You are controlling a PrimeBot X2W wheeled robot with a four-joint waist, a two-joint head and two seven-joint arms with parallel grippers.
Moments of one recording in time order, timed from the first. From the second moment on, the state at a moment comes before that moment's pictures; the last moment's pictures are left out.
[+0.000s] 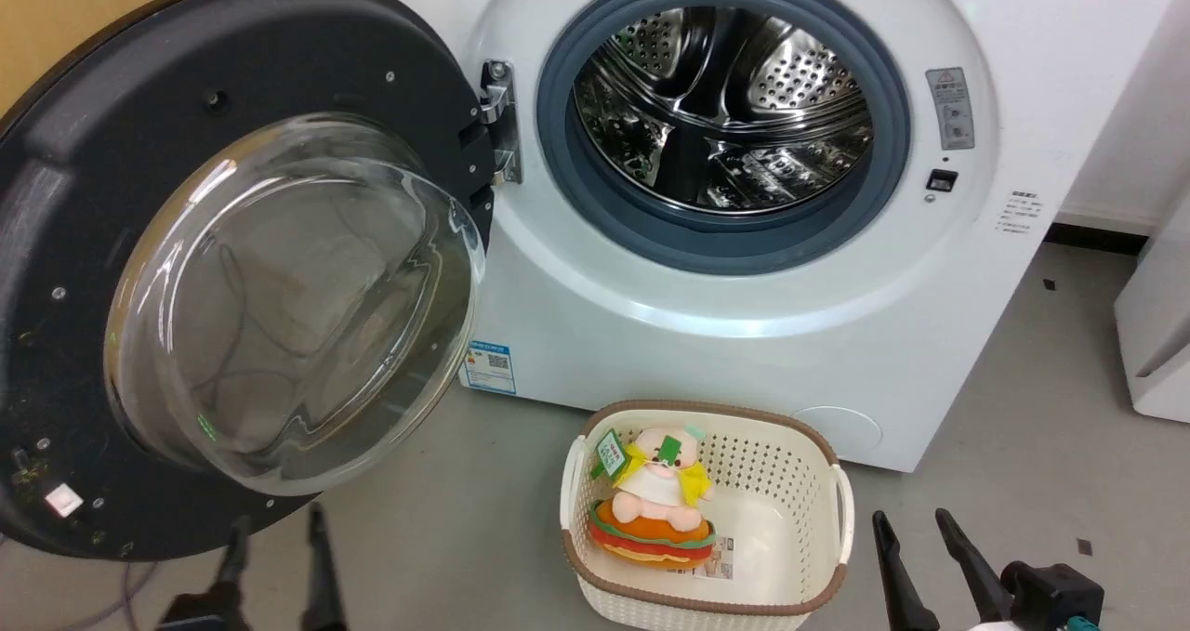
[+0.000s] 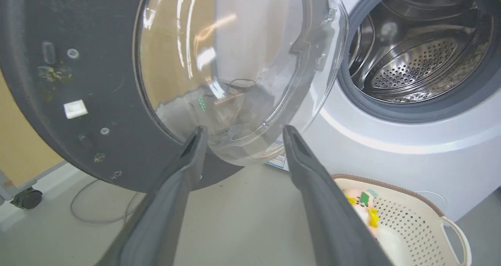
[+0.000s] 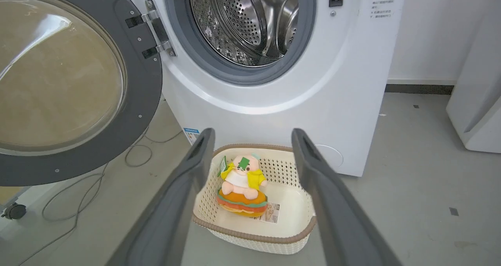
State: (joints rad) left arm 0.12 0.22 -0.09 0.12 -0.33 0.22 -0.26; right arm 0.03 -0.05 0.04 0.33 0.23 0.13 -0.26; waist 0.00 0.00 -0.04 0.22
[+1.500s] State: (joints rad) left arm 0.04 0.20 -0.26 0.19 -0.21 0.17 -0.24; right arm 0.08 -0.05 0.02 0.21 0.07 0.13 -0.19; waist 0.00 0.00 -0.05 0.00
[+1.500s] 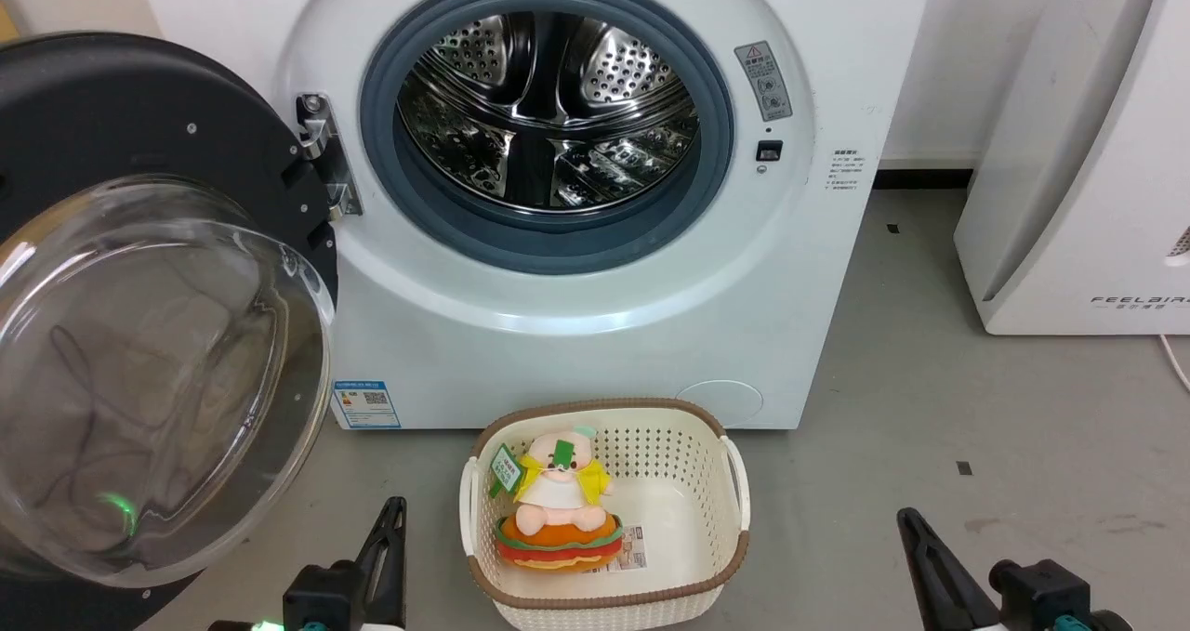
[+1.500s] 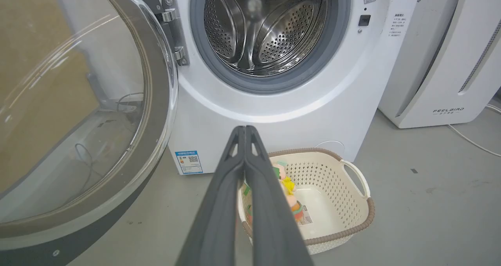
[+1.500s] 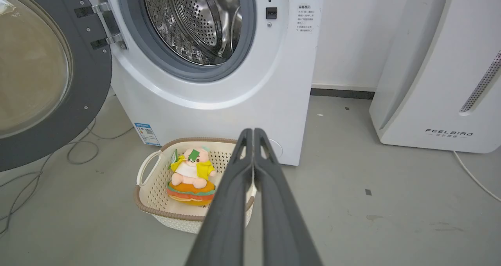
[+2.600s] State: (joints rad) left arm 0.04 0.15 -0.18 0.13 -0.15 0.12 -0.16; right arm 0.07 -0.05 0.01 0.15 0.05 0.13 -0.13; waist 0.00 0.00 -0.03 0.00
